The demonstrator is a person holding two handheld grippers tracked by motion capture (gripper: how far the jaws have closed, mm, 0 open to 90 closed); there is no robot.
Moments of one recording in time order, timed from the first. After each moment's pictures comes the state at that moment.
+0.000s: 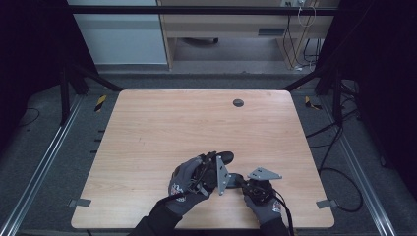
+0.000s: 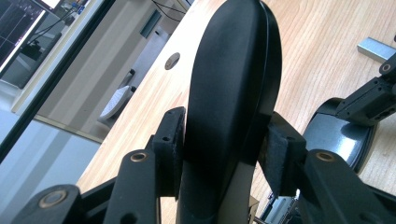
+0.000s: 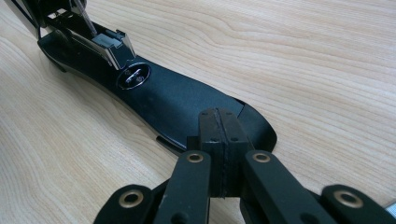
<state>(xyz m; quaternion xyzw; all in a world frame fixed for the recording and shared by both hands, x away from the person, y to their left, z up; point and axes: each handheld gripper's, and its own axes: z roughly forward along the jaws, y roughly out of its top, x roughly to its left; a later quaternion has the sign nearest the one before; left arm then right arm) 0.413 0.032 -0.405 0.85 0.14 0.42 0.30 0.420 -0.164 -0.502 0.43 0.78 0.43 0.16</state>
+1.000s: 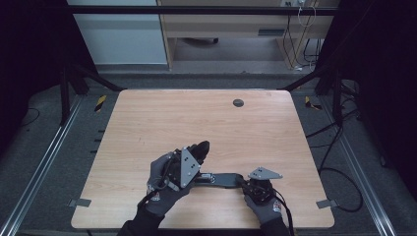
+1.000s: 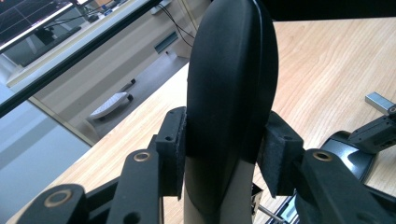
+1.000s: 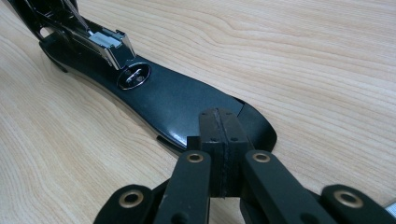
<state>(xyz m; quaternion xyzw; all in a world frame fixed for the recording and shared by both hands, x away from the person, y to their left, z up) 0.410 0.100 -0.377 0.79 0.22 0.39 0.41 0.421 -0.165 -0.502 0.43 0.78 0.43 0.15</state>
